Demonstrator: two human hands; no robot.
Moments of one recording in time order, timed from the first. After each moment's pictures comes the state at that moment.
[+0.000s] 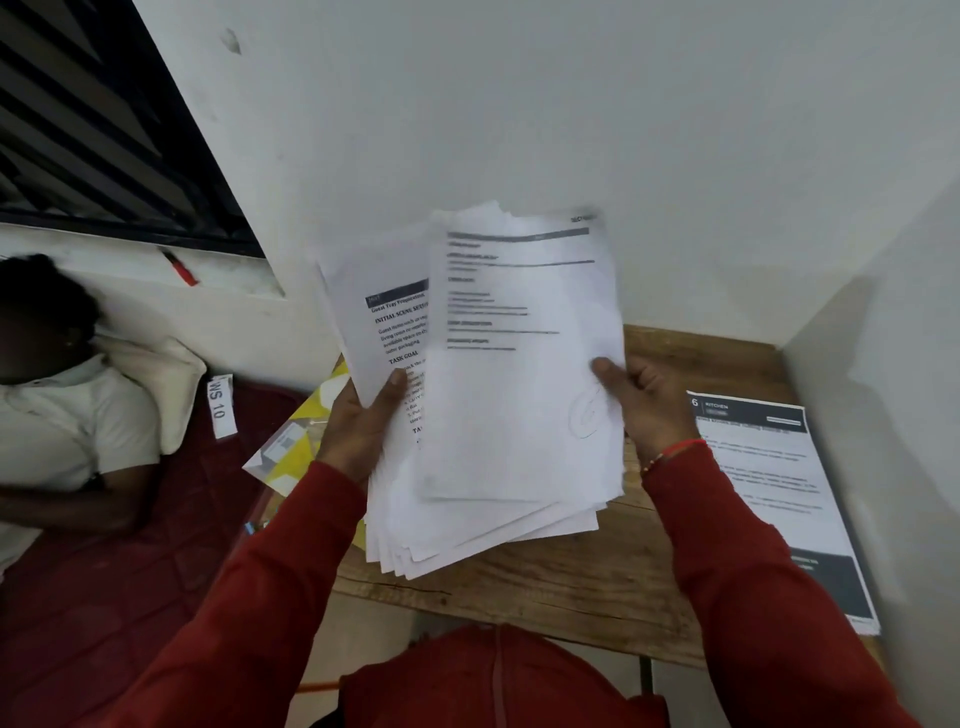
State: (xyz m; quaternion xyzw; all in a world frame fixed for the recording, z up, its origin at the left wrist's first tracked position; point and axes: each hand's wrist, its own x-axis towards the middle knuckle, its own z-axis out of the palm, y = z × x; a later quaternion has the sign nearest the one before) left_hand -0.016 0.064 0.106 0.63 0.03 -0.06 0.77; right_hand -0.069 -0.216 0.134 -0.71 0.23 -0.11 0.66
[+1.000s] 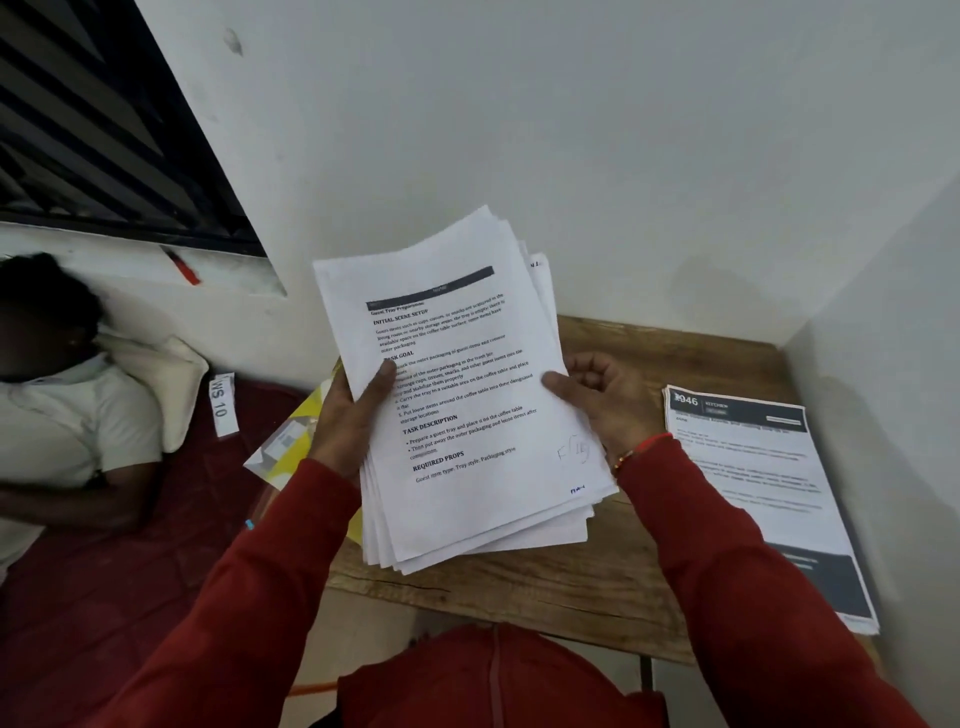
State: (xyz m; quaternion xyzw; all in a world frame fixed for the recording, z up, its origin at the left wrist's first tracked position) left_hand -0.016 0.067 0.112 0.58 0.05 -0.07 0.81; right_hand -0.064 -0.190 0.133 -0.69 0.16 -0.05 0.71
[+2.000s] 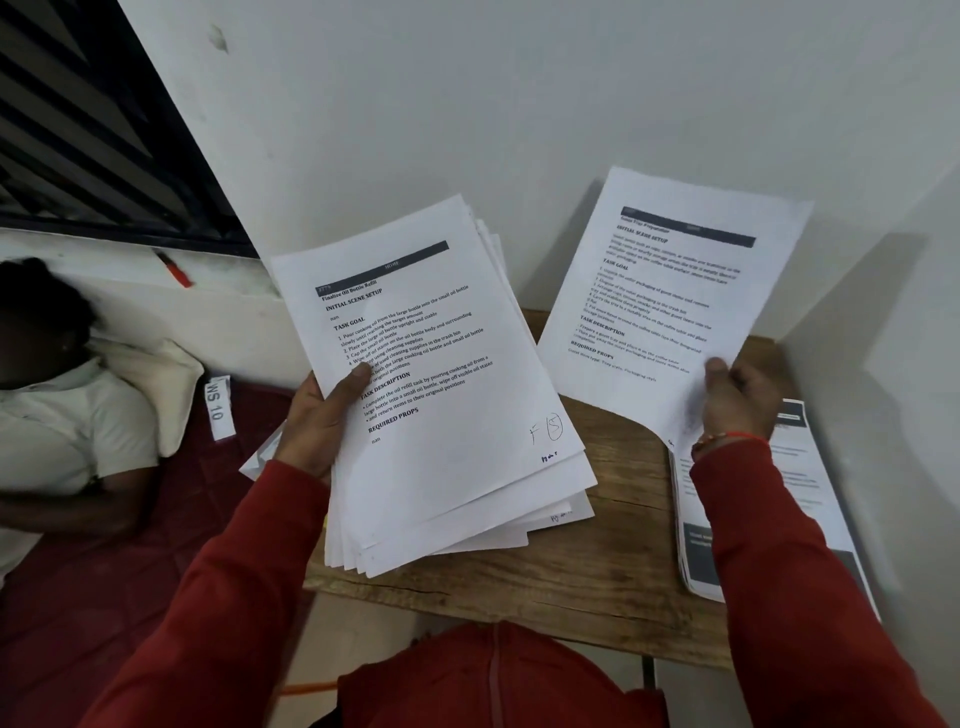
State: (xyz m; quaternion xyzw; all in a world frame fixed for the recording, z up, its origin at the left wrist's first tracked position) left_hand -0.004 0.090 0.110 0.55 0.04 -0.08 0.83; right_hand -0.066 -0.305 0.086 -0.67 0.36 -0.32 0.57
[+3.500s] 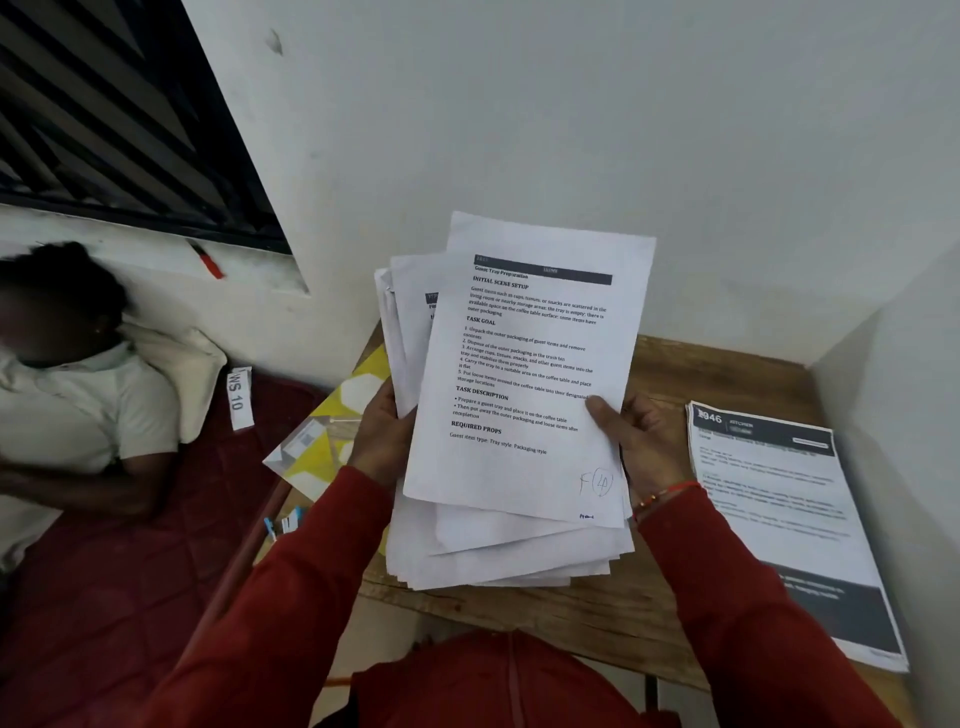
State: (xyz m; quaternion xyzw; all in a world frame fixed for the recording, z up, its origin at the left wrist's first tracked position) left_hand -0.013 0.065 0.094 0.64 0.02 -0.09 0.76; right_hand -0.072 -0.189 0.098 -0.56 0.21 -0.09 0.80
